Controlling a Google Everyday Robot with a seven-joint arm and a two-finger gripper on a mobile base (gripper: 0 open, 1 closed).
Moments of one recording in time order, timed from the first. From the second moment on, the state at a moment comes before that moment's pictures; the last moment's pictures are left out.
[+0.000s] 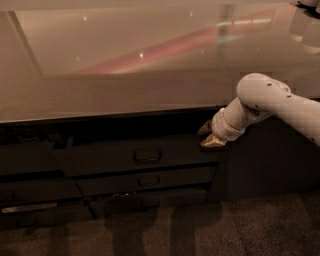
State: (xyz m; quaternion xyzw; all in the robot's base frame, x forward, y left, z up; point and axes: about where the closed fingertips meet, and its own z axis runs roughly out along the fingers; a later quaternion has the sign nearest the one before) arm 0.598 -0.171 0.668 -0.71 0.66 0.08 0.20
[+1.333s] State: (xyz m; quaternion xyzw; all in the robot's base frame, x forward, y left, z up) arm 0.585 -0.170 0.668 -0.72 0.66 0.09 0.20
